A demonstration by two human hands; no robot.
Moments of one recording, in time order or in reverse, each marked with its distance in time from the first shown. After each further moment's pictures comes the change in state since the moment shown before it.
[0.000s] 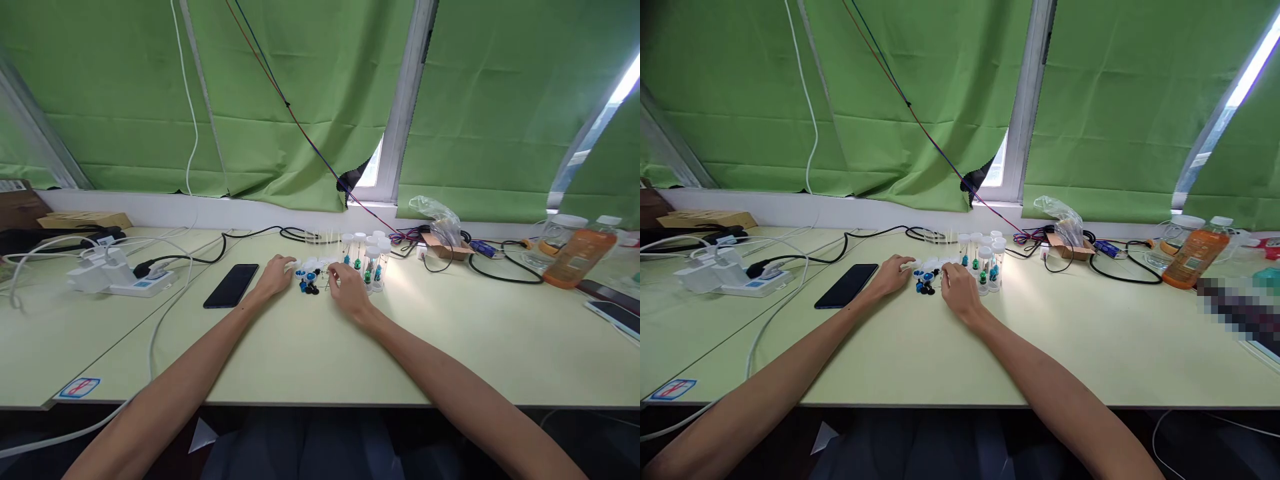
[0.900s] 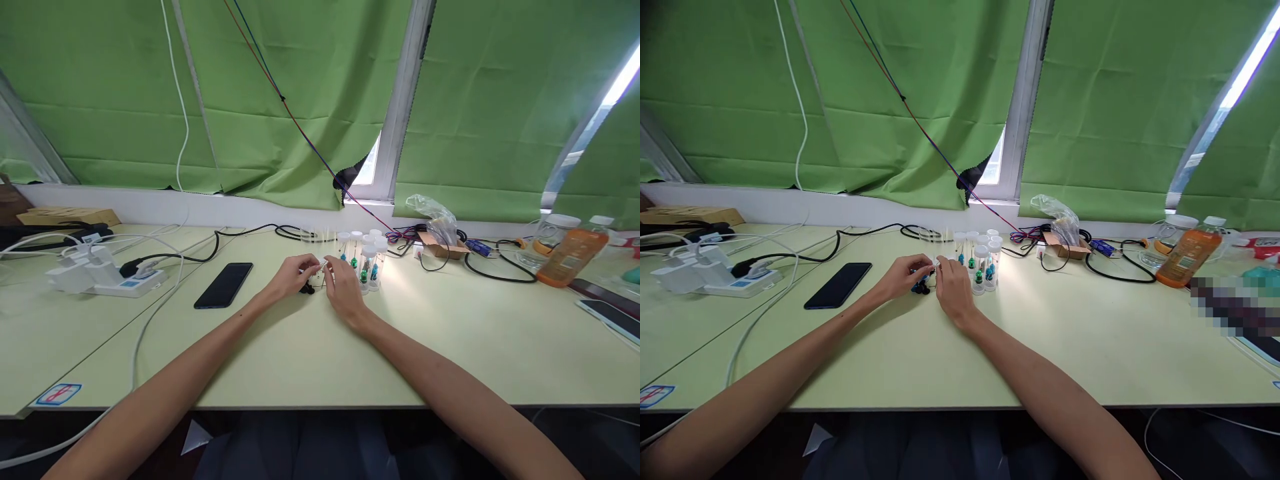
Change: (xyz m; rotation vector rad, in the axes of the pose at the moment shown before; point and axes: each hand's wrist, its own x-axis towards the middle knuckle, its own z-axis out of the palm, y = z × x) left_hand -0.018 0.076 -0.024 -0.595 -0.048 0.269; right_hand -0.001 -0.008 0.001 -0.058 0.072 -0.020
